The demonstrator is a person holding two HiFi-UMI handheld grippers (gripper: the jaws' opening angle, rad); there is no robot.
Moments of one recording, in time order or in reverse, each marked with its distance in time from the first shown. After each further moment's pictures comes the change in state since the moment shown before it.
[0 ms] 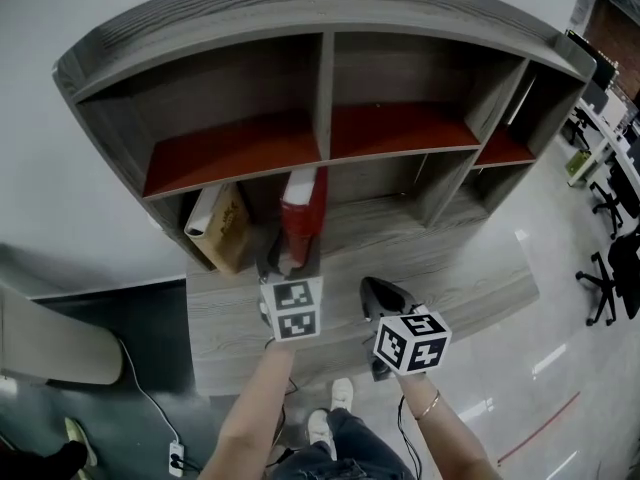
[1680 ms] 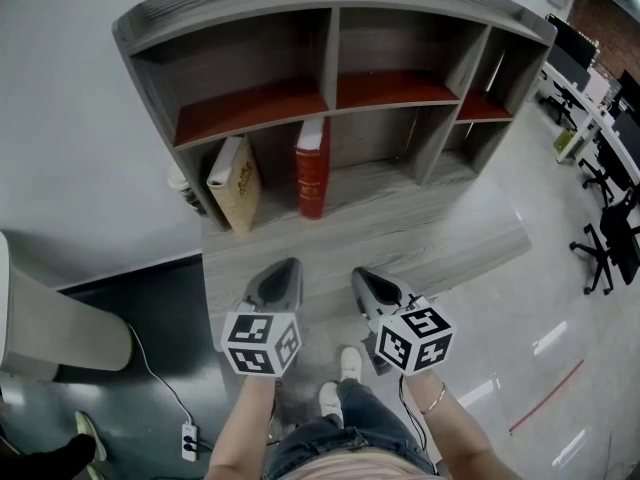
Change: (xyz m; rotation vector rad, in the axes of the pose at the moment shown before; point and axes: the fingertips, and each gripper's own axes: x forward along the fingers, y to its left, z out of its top) left arm -0.196 -0.009 -0.021 -0.194 0.035 -0.282; right arm -0.095 0.108 -0.031 -0.070 -0.085 0.104
